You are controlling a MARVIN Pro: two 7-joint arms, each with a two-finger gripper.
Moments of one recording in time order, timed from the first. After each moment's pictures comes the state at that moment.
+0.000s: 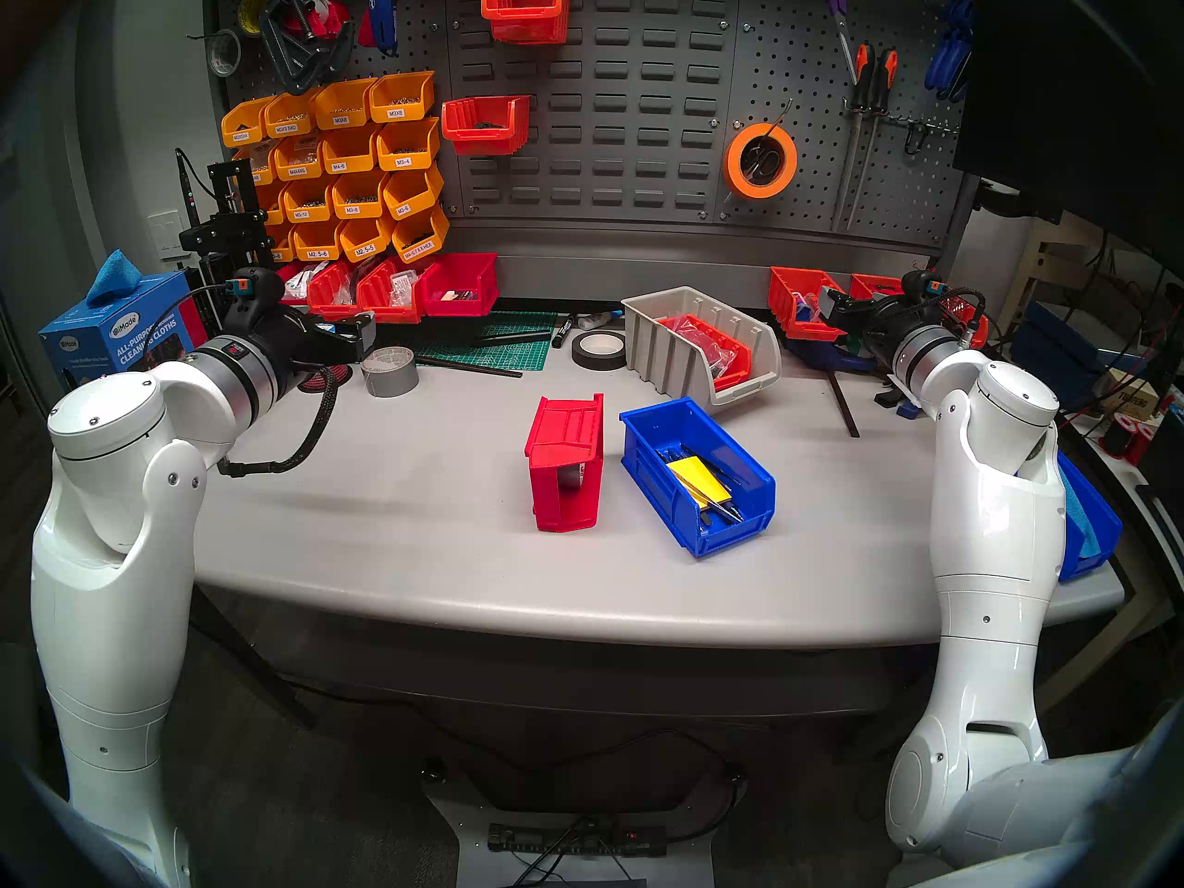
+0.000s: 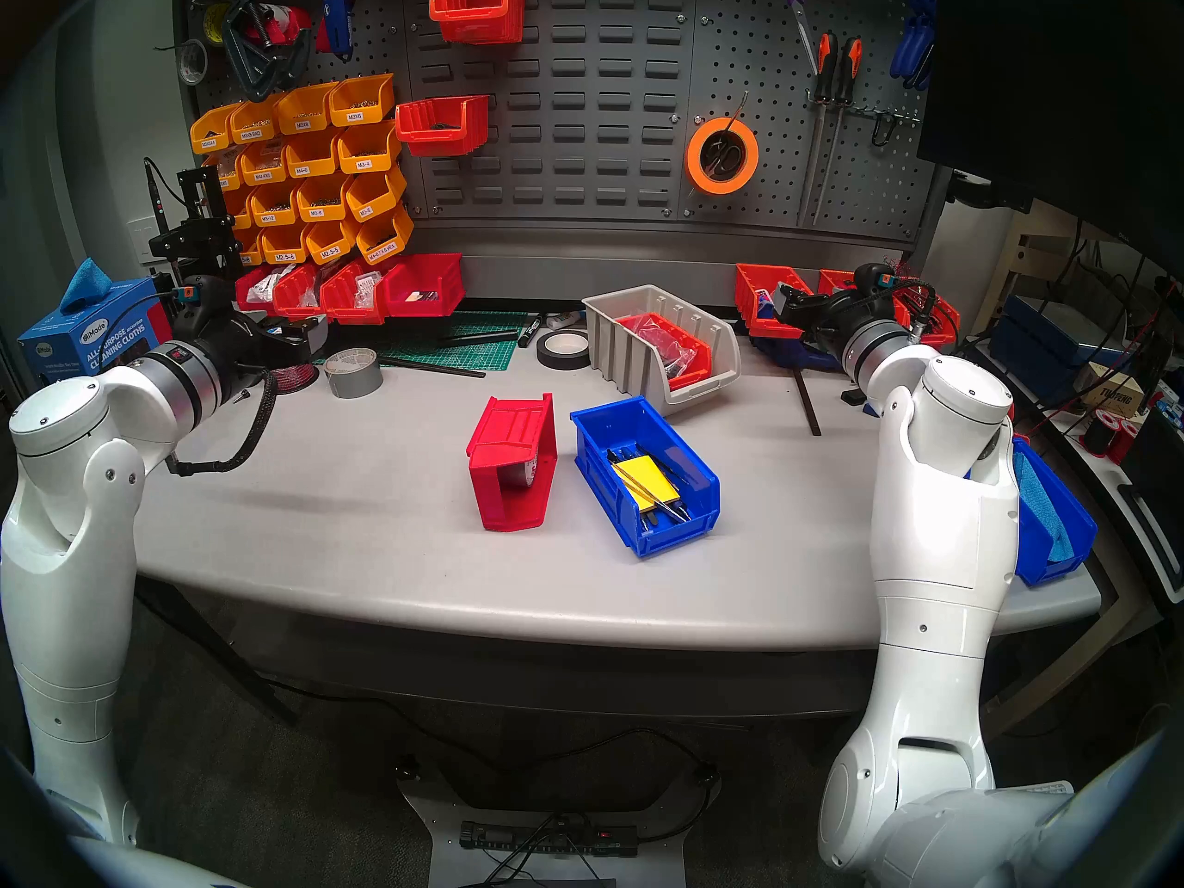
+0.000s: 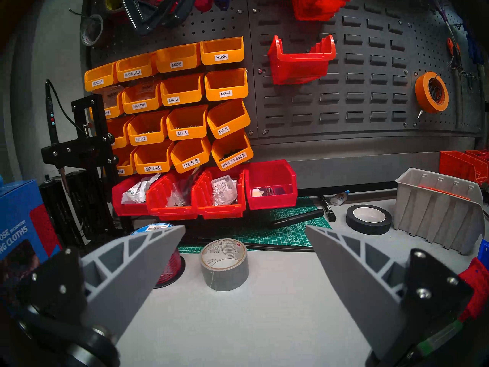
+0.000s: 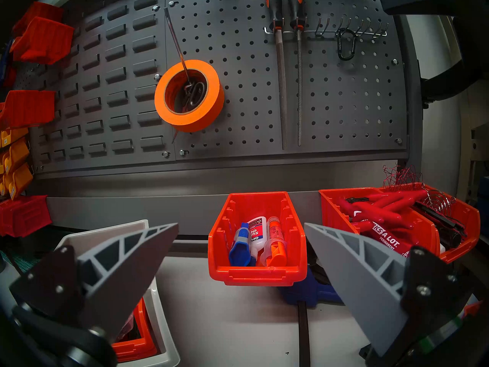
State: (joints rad) left arm 1.65 -1.03 -1.91 -2.29 -0.54 0.77 0.00; right arm -1.23 -1.35 1.88 -1.75 0.19 0.55 0.31
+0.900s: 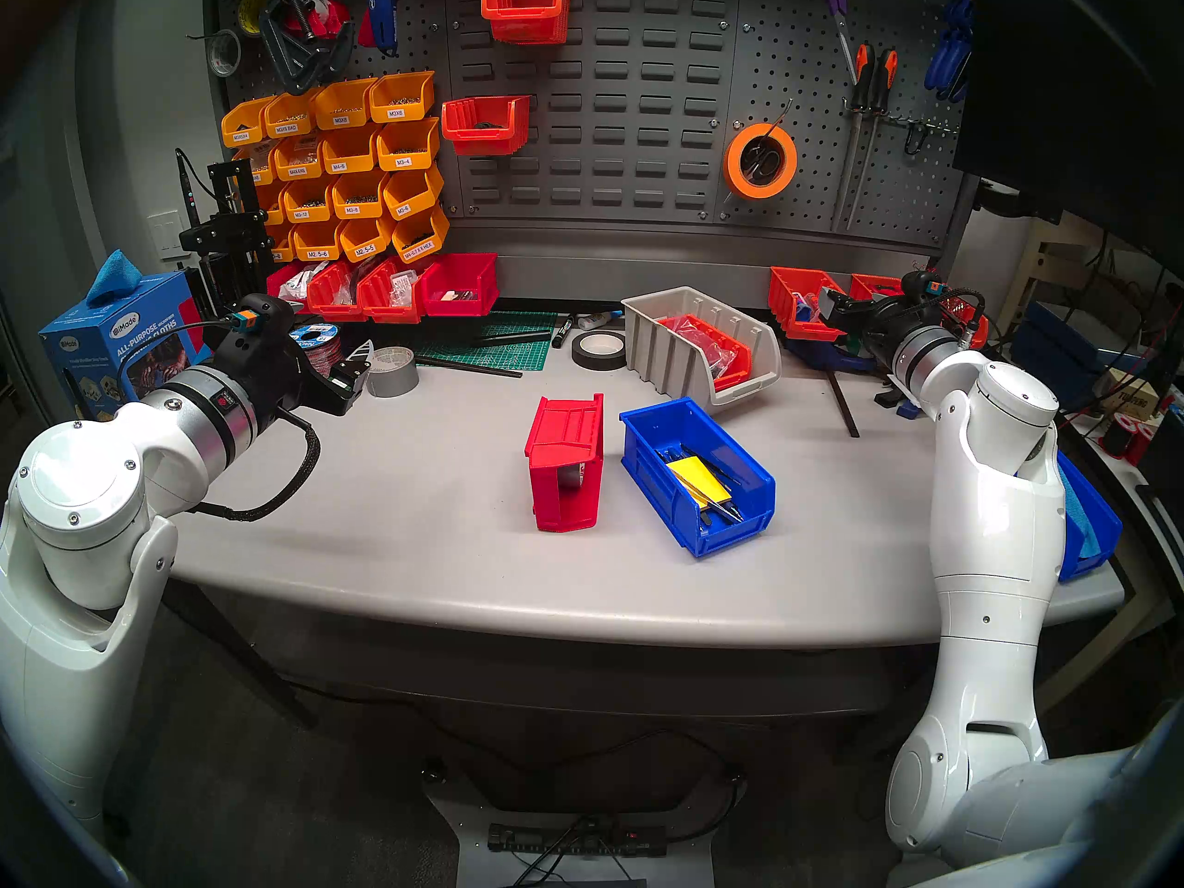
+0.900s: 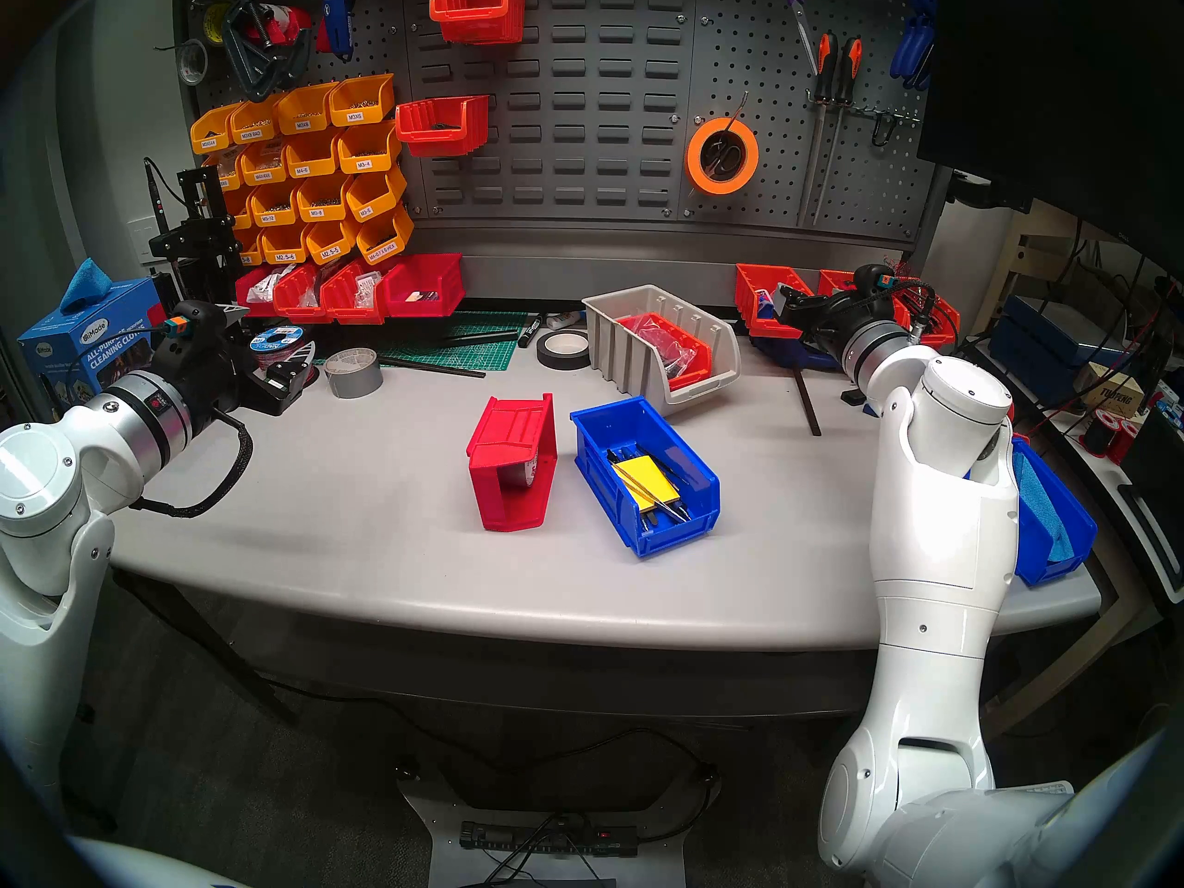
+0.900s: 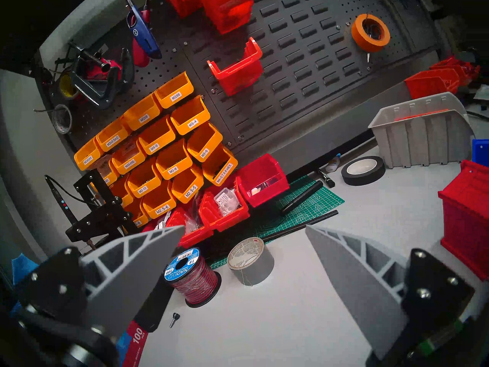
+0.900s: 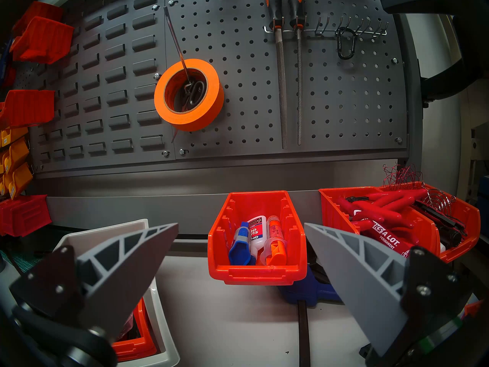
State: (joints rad) left arm 1.92 -0.87 -2.01 -2.43 -0.29 0.61 -0.18; right arm -1.23 -1.35 1.88 -1.75 0.19 0.55 0.31
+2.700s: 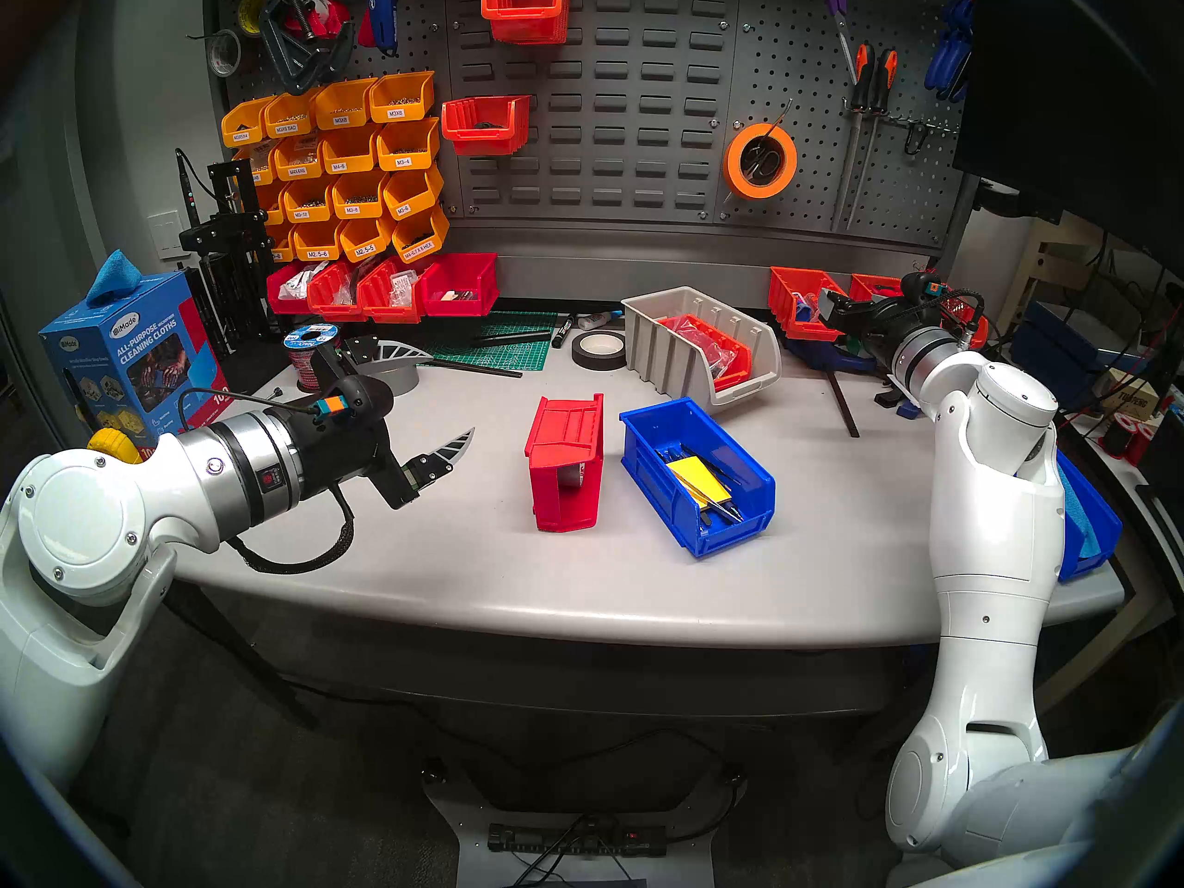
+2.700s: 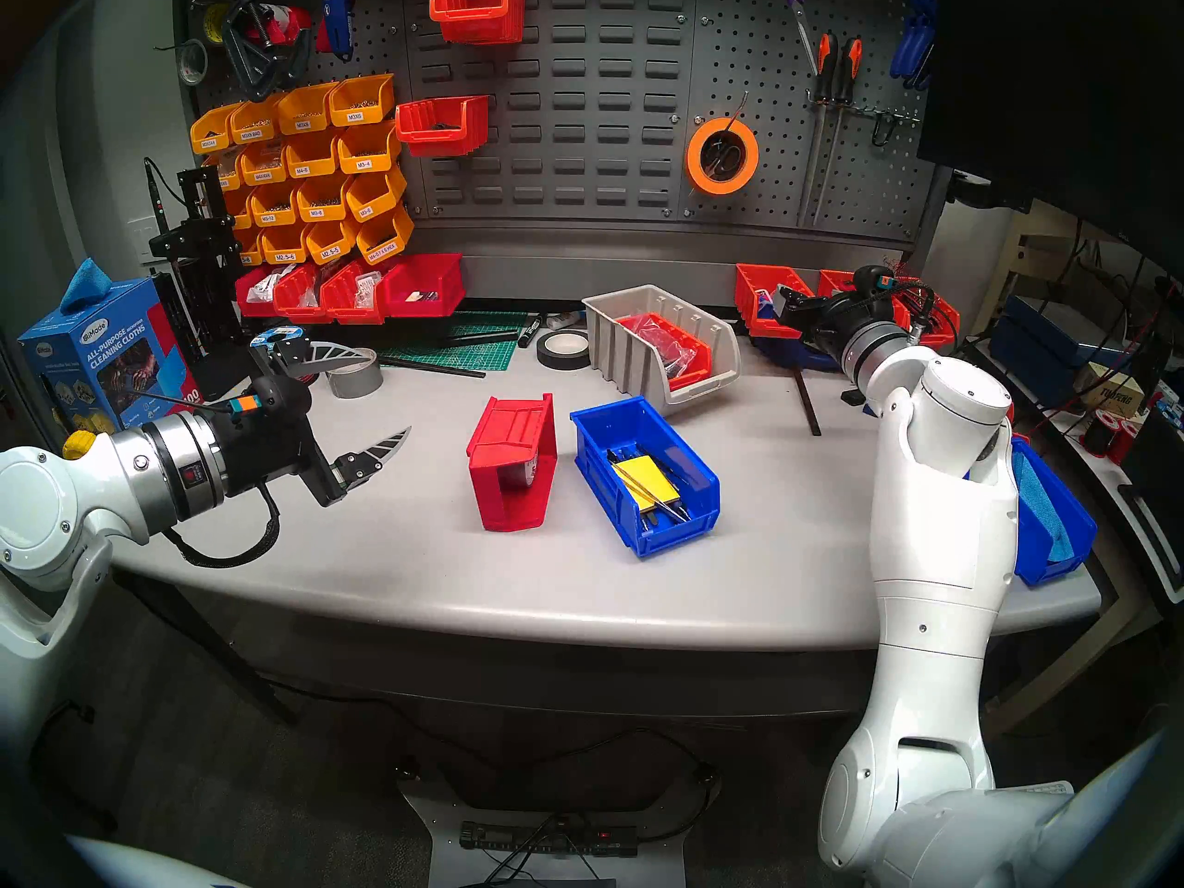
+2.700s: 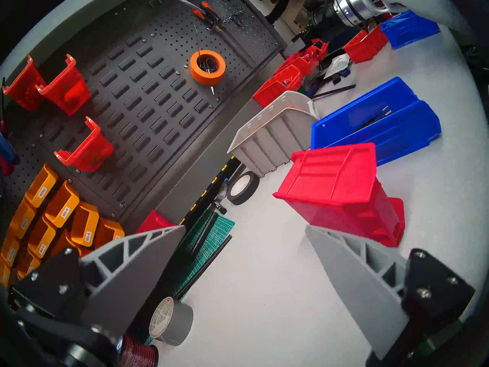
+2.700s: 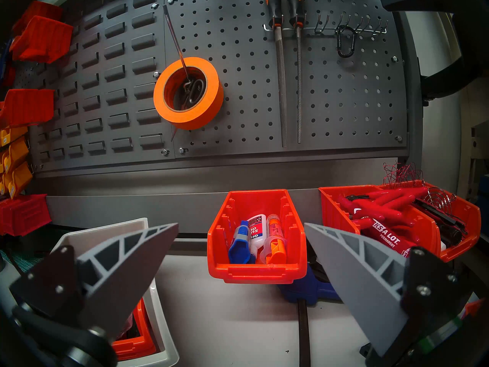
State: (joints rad) left arm 2.07 -0.74 -2.02 -2.44 -0.16 0.27 -0.54; right arm -1.23 -1.35 1.88 -1.75 0.19 0.55 0.31
